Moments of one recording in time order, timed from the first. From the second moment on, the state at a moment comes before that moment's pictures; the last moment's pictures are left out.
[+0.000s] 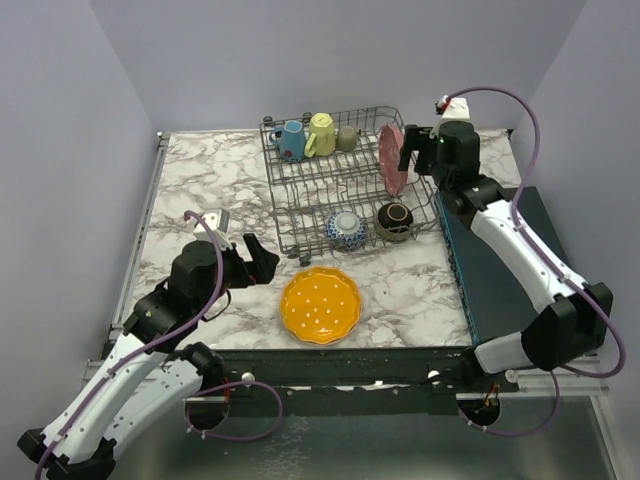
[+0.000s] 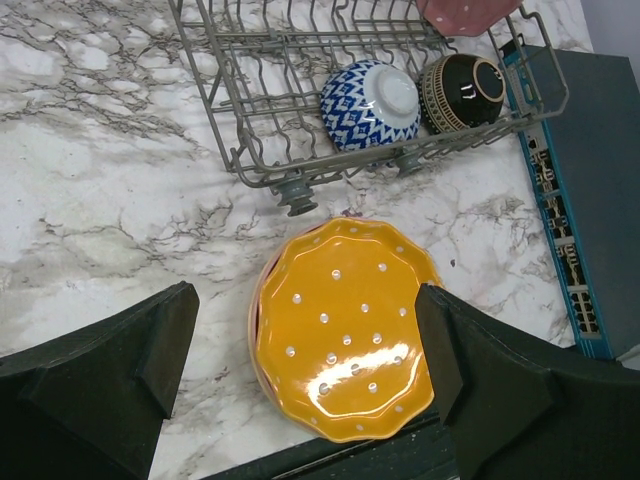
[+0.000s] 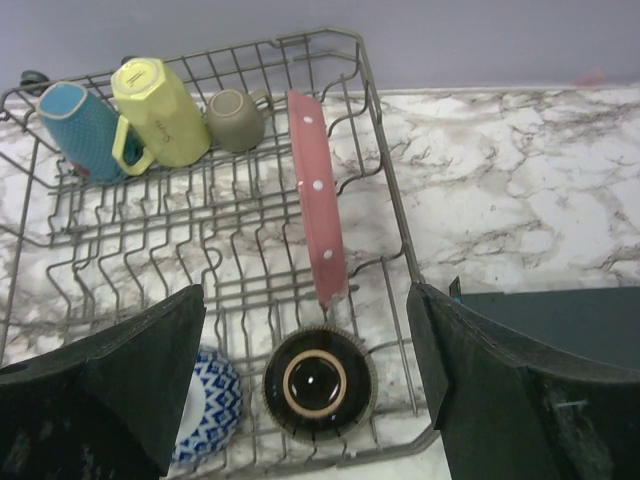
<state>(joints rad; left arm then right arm) -0.62 0.57 0.78 -0.63 -0.17 -0.58 0.37 1.45 1.34 -0.19 0.30 0.15</state>
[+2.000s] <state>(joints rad) -0.62 1.07 0.72 -0.74 -0.06 -0.92 0.43 1.21 0.91 -0.46 -0.44 0.45</state>
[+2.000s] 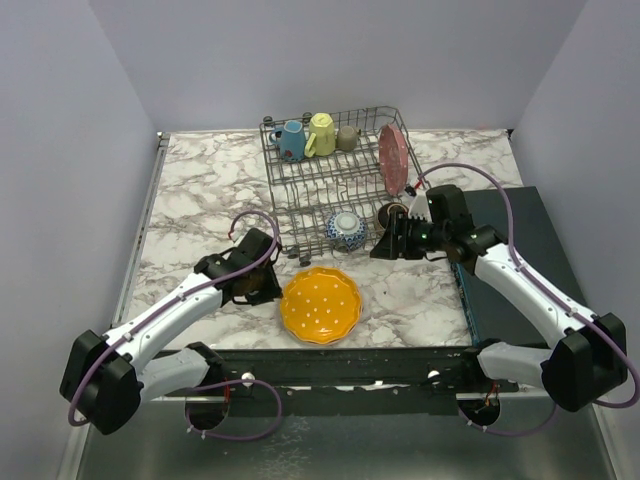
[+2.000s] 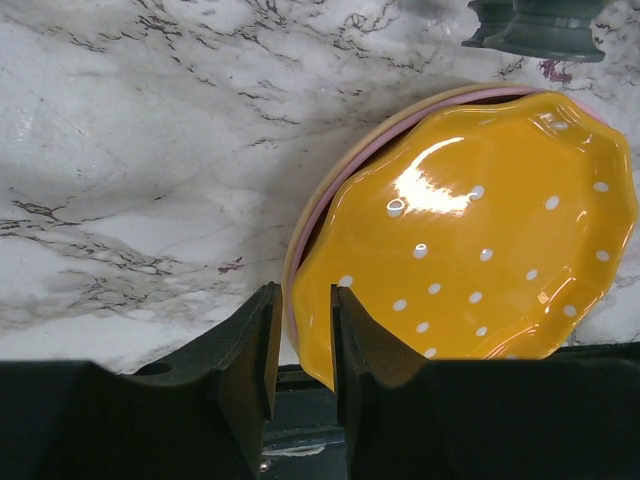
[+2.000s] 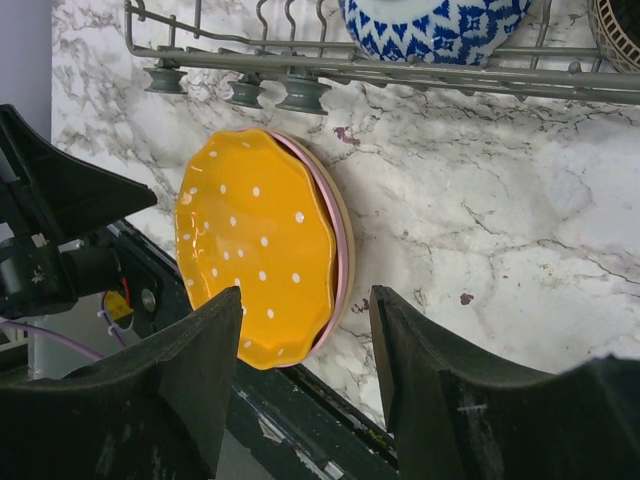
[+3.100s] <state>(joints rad) -0.62 1.20 0.67 -0.63 0.03 -0.88 0.45 1.17 0.86 -0.46 -0.44 0.47</state>
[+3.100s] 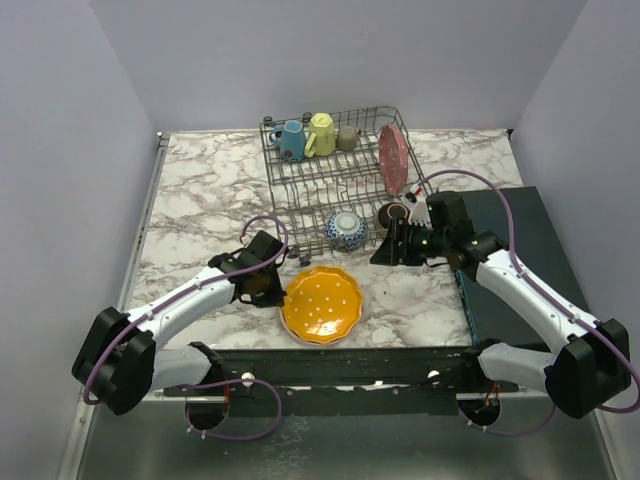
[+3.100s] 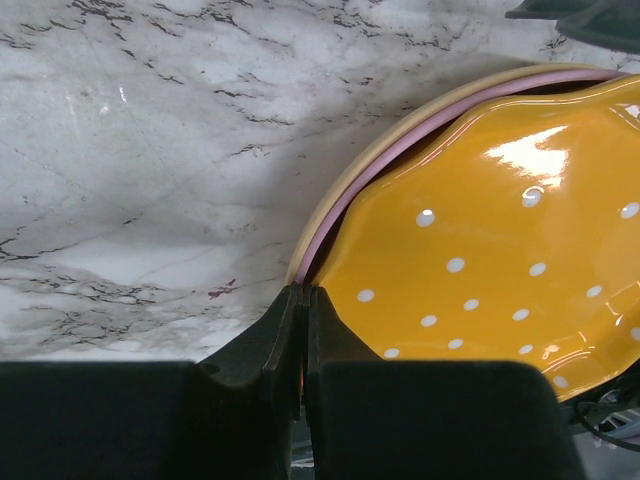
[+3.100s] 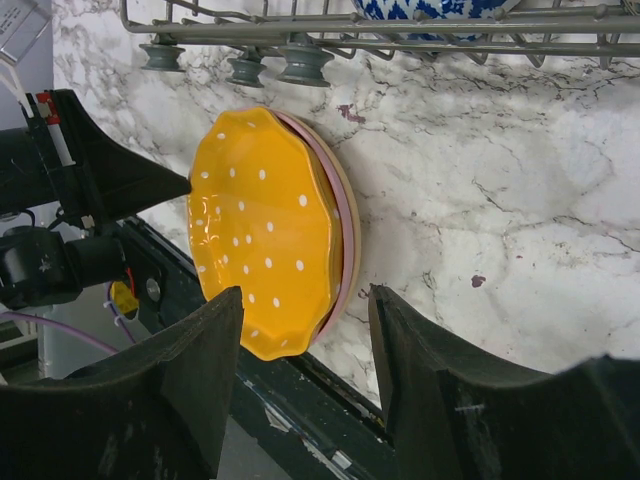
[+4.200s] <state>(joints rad) -0.65 1.28 0.67 -0.50 0.09 -0.88 0.54 1.18 0.82 -0.47 -0.44 0.50</state>
